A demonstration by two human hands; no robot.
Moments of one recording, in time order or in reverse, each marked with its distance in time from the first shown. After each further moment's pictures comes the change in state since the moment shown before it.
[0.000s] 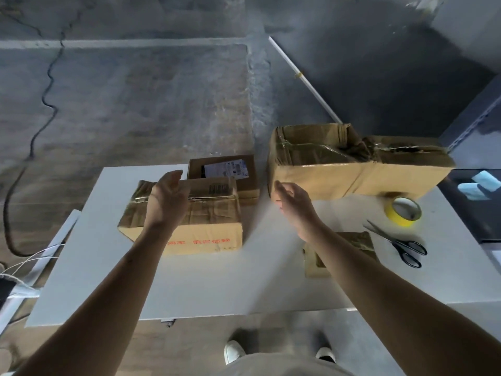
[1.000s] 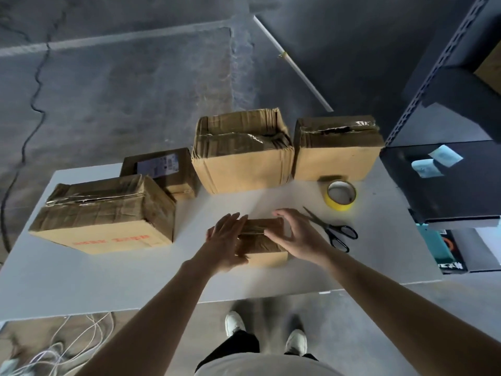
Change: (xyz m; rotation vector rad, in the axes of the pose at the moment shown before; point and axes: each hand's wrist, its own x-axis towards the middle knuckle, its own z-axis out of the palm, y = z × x) left_hand -0.129 0.056 0.242 0.679 -0.740 0.355; right_hand -0.021 0.115 -0.221 -0.537 -0.303 -0.255
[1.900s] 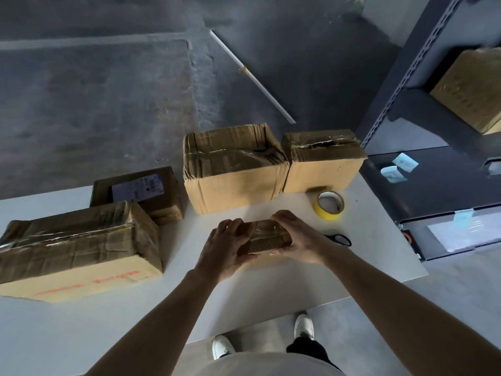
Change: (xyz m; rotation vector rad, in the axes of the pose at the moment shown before) left_hand 0.044 -0.035 -0.006 0.133 0.265 0.346; right_hand 0.034 -0.011 -0.008 -0.280 -0.070 -0.054
